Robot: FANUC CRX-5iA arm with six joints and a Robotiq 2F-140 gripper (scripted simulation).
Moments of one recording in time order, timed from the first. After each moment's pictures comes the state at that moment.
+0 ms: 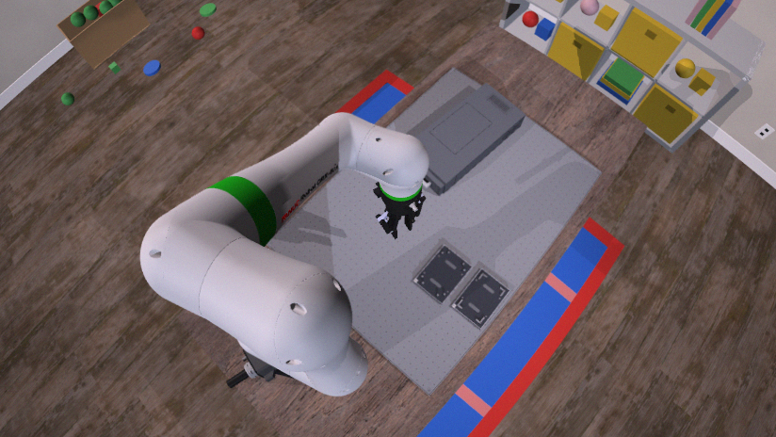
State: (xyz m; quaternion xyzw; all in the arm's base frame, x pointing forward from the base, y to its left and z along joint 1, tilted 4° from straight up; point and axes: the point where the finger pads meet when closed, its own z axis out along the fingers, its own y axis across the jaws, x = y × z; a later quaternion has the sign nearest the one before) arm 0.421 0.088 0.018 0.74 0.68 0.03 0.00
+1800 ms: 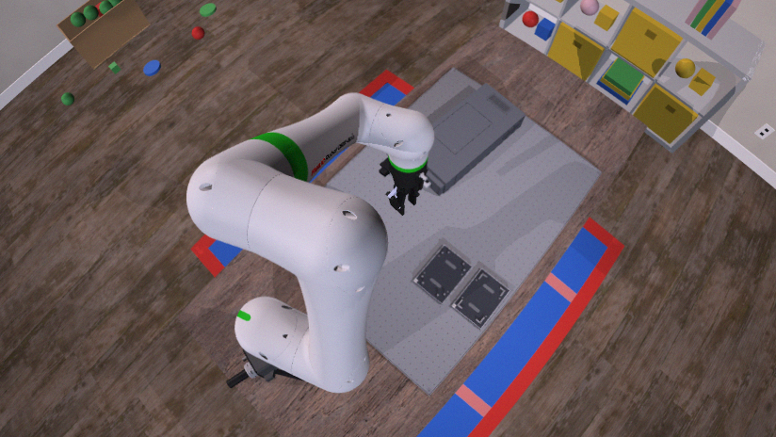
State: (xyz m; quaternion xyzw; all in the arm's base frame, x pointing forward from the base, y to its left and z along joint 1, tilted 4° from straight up) arm 0.490 0.153 -0.020 0.67 0.74 0.03 0.00
